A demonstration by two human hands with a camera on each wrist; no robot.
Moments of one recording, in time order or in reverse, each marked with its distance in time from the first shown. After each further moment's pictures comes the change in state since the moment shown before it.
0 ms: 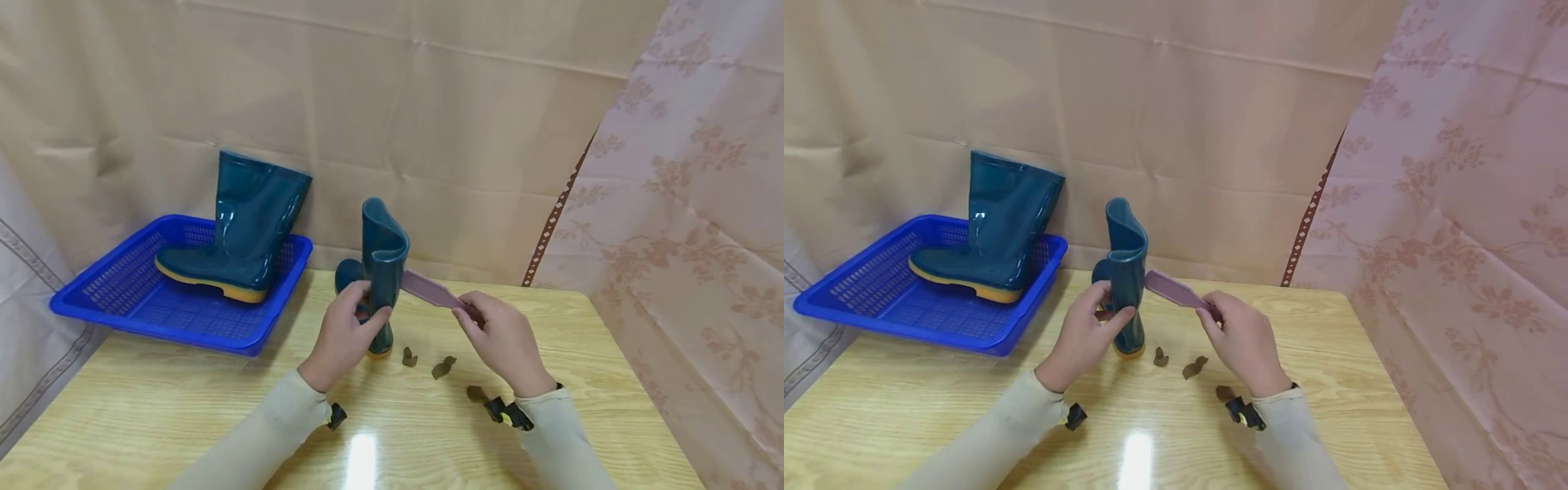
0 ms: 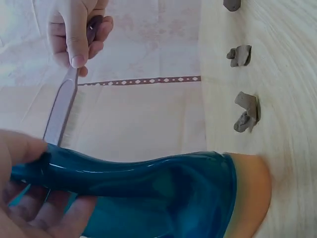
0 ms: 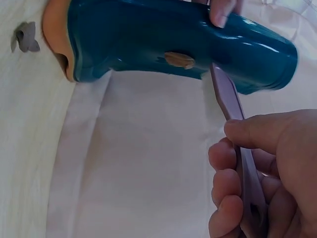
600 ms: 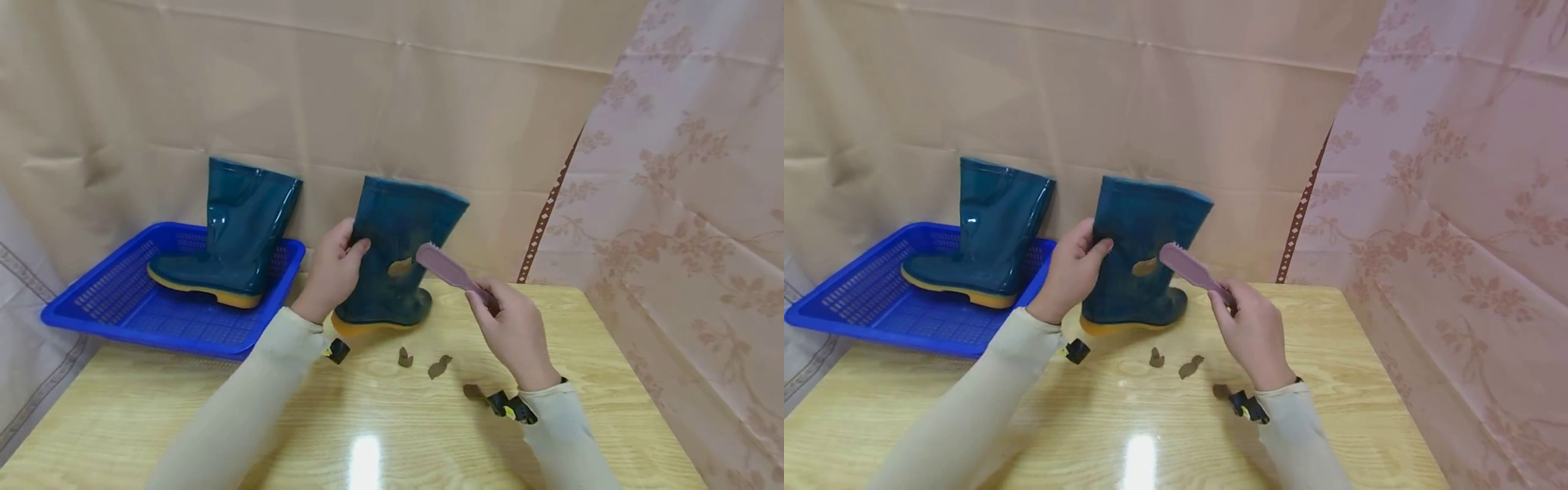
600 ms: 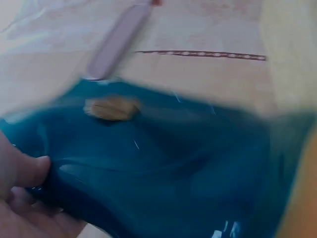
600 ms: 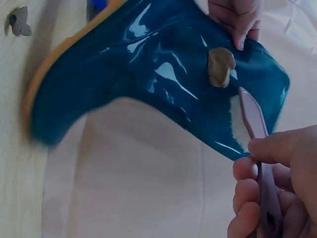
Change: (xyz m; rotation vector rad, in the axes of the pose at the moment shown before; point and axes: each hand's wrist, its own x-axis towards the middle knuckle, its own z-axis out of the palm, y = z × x) left_hand 0.077 0.029 -0.025 -0.079 0.034 0.087; right_hand 0.000 0.010 -0.011 0.030 0.208 0.065
